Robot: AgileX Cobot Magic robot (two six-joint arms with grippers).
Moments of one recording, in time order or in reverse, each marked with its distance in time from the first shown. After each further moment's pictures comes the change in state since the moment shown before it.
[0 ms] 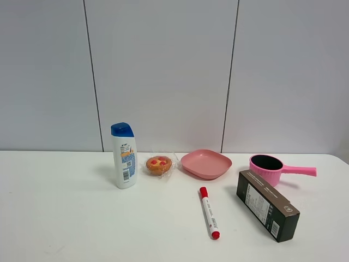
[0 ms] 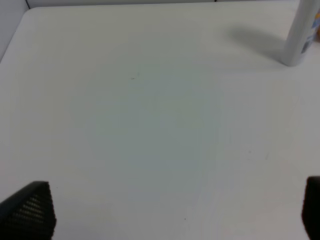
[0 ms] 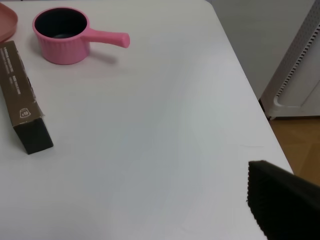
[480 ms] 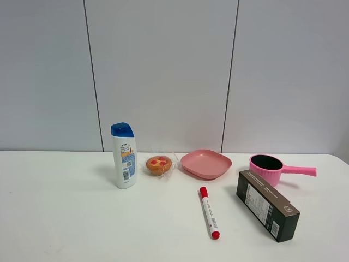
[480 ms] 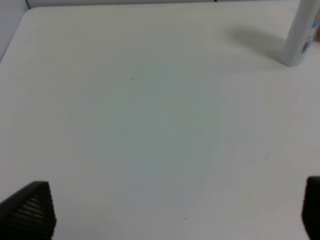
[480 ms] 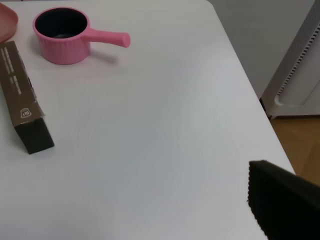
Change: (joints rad) left arm 0.000 0.000 0.000 0.000 0.000 0.000; right arm 0.000 0.016 0.000 0.000 0.000 0.008
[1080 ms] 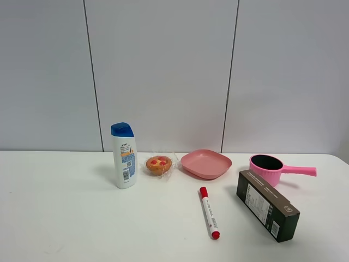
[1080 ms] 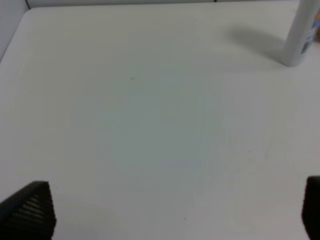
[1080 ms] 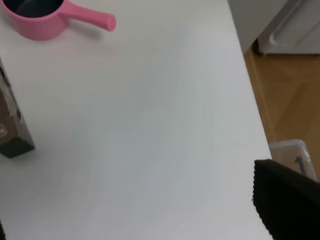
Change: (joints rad) left arm 0.000 0.000 0.000 0.000 0.000 0.000; right arm 0.000 0.807 -0.384 -0.060 -0.071 0.022
